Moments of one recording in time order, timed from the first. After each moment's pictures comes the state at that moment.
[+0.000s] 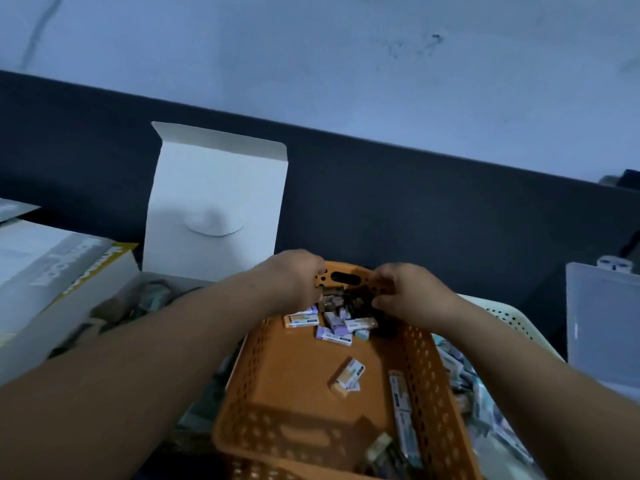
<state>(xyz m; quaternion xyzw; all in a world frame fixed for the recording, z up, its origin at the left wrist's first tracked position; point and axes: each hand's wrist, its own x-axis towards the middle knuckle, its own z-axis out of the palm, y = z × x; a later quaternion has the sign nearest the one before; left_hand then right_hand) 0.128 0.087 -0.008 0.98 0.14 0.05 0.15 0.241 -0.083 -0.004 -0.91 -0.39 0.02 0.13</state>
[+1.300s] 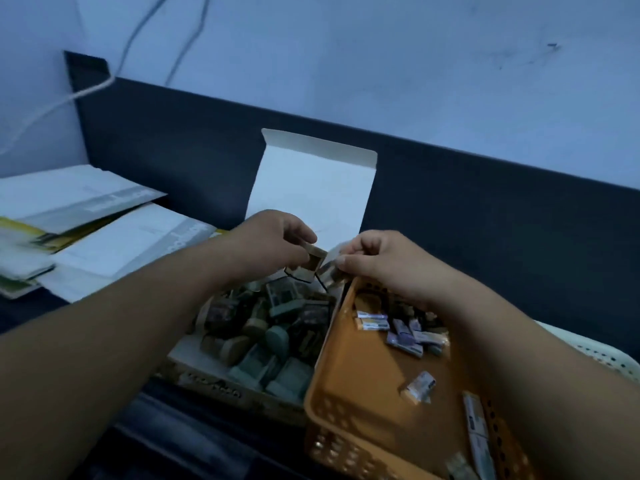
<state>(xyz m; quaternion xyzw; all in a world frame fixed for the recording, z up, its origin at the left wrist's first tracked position) 0.010 0.149 0.025 0.85 0.24 0.19 0.43 0.165 0.014 0.027 -0.76 -0.49 0.20 0.37</state>
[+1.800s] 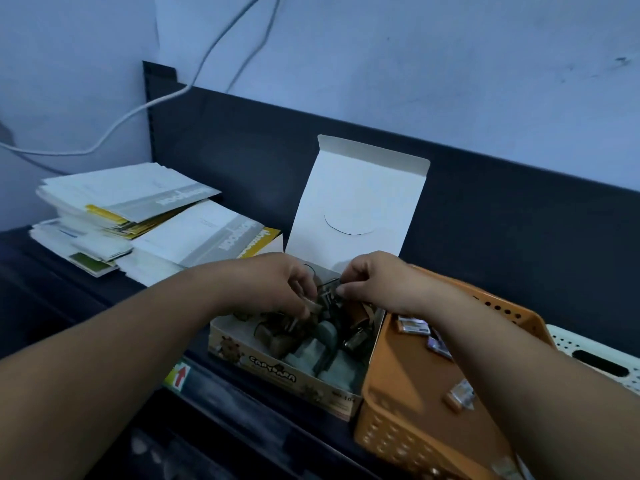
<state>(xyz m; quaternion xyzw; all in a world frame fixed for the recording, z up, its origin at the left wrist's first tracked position) -0.057 0.162 0.000 0.90 0.27 0.02 0.36 0.123 0.063 0.001 -0.79 -0.56 0.15 0.18</state>
